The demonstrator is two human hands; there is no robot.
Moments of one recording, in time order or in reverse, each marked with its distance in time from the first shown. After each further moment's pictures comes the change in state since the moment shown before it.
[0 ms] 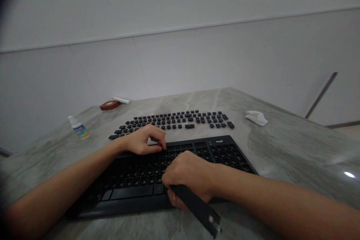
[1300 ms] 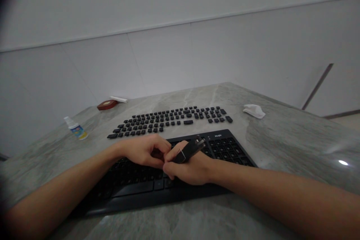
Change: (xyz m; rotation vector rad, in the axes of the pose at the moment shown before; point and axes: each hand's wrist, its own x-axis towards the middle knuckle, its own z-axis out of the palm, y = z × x) left_hand 0.009 0.025 0.011 -0.353 -0.310 -0.132; right_hand 0.008 -0.014 -0.016 0.637 0.241 0.405
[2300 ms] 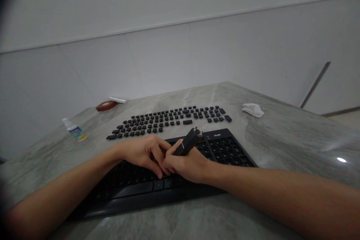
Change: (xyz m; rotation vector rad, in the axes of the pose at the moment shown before) left_hand 0.000 0.003 0.000 -0.188 -0.027 0.139; right_hand 0.005 -0.002 0.009 0.207 0.179 0.152
